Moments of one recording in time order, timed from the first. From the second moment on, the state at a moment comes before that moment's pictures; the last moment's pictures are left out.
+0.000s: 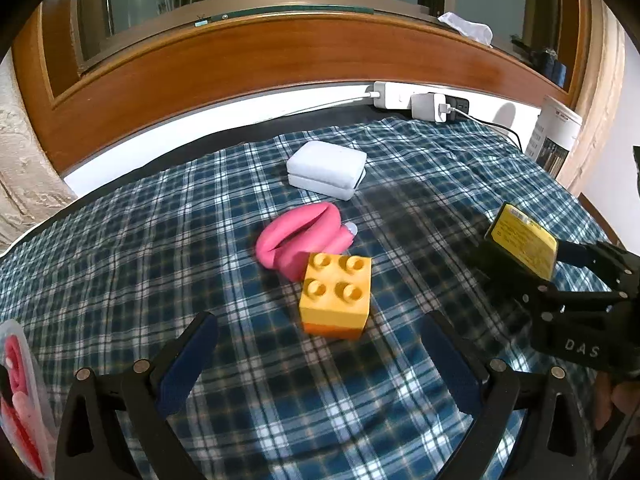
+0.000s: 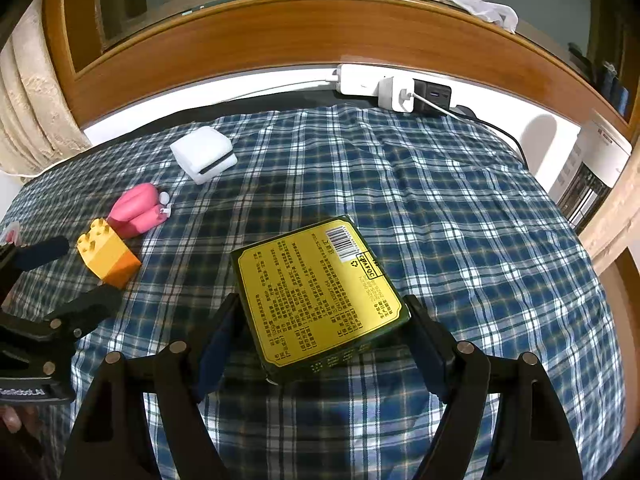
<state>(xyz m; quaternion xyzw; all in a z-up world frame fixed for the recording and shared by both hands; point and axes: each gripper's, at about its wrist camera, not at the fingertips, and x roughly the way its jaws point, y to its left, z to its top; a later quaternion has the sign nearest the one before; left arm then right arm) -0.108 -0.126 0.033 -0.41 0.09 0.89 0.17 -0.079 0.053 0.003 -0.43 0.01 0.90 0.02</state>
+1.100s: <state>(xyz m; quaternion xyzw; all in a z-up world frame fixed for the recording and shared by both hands) -0.117 -0.131 0.028 -0.41 0.05 0.89 0.18 -0.081 0.057 0.001 -0.43 0.04 0.90 0.01</state>
